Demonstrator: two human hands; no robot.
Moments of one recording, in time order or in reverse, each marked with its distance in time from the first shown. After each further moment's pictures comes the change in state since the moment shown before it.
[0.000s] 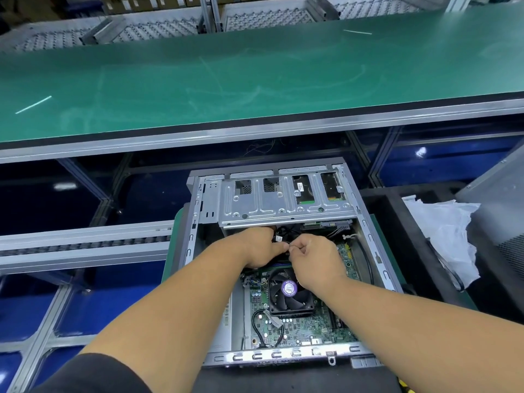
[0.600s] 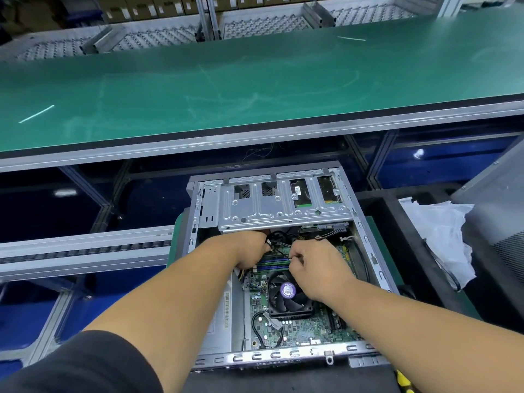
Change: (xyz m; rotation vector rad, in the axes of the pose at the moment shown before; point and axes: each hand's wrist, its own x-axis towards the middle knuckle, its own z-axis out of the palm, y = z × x) left_hand -0.003 -0.010 -0.013 0.240 -0.053 0.053; right_hand -0.011 0.002 -0.023 -0.225 -0.084 -0.271
